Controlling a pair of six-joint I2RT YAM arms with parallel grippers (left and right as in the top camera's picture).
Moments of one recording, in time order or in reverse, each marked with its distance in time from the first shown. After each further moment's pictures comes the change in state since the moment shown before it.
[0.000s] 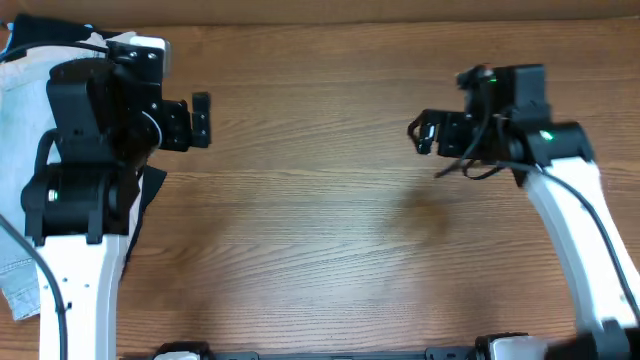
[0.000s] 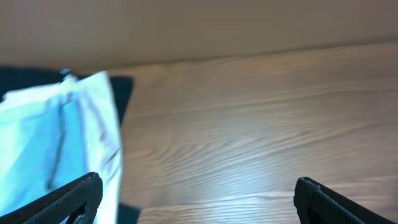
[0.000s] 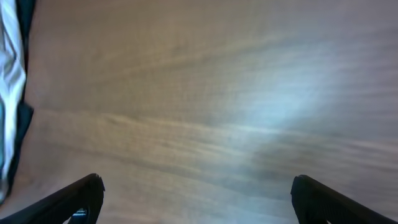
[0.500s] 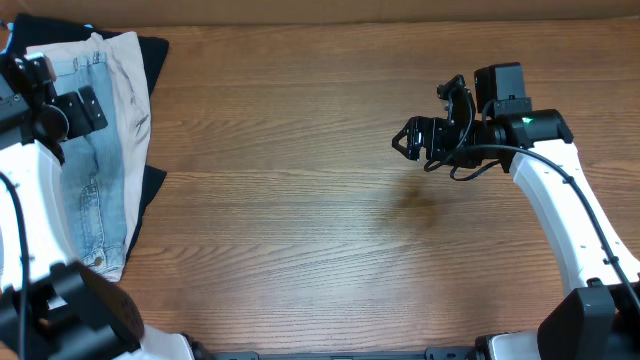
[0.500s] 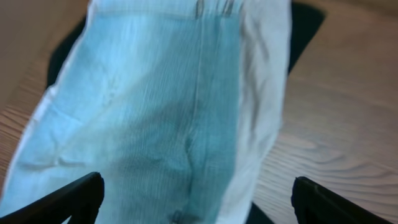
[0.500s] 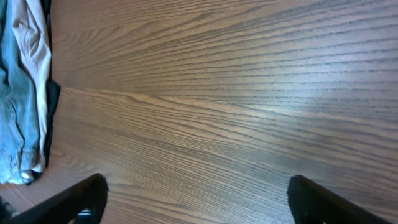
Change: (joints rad) left arm 0.448 0.444 0.005 0.200 -0.068 0.019; right arm 0.000 0.076 0.000 -0.024 -0.134 0.000
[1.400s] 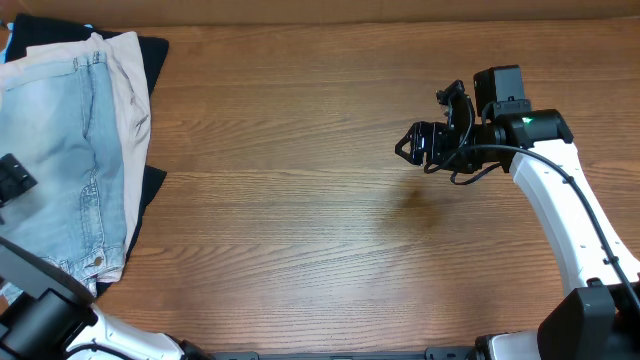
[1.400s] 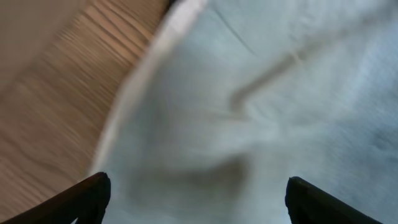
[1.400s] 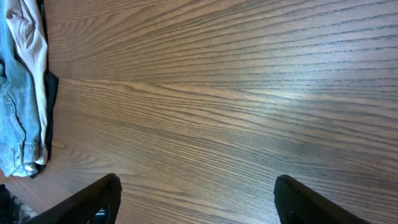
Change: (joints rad) left arm 0.401 0.214 0.001 0.054 0.083 0.048; right arm 0.000 0.000 0.000 -0.049 -0.006 -0.001
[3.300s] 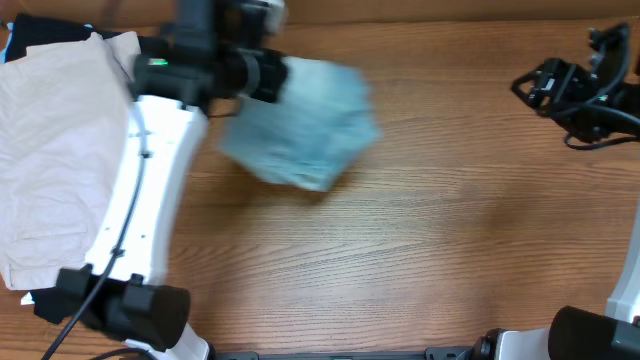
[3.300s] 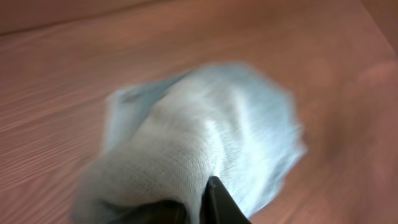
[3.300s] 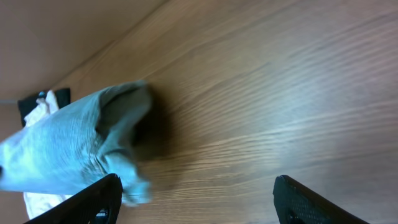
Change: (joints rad) left arm -1.131 -0.151 0.416 -0.403 0.273 -0.156; right arm -0.417 0.000 0.530 -0.394 0.000 0.001
